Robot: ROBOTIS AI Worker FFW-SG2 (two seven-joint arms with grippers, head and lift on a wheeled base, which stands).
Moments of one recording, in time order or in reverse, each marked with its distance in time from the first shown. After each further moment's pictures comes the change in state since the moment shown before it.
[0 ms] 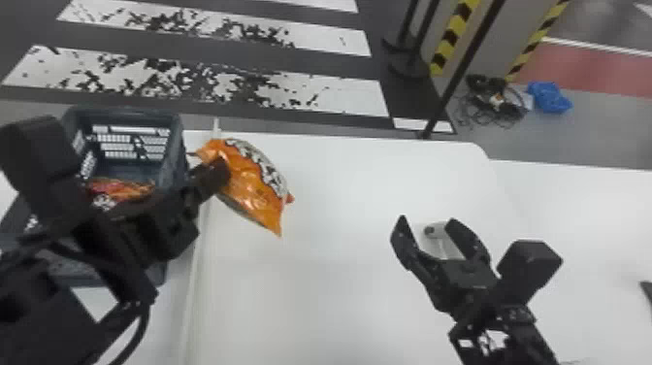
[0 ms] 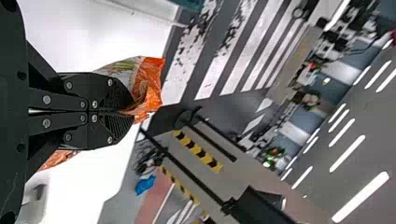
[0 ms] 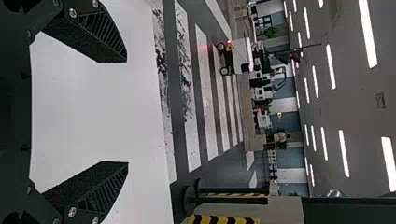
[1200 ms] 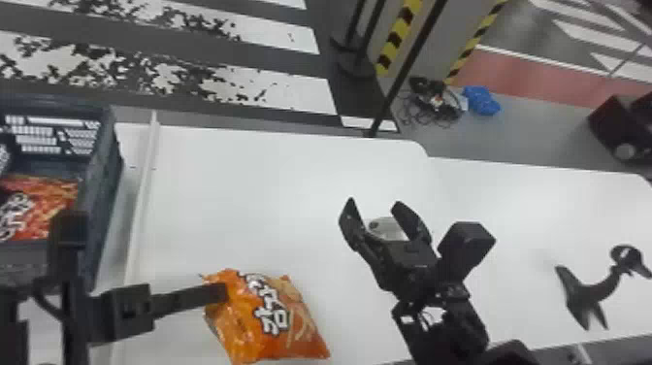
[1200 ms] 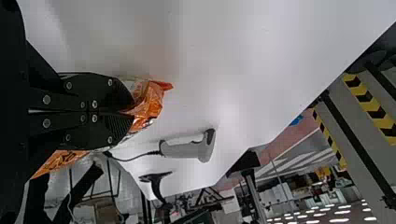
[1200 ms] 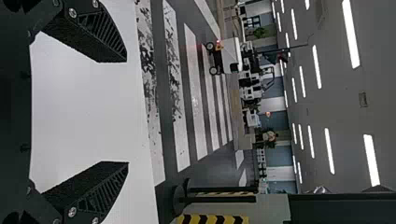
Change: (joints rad) left arm -0.218 0.000 0.110 0.529 -0.007 0.522 -0.517; right arm -0.033 0.000 -0.006 0.000 -0.007 -0.012 0.000
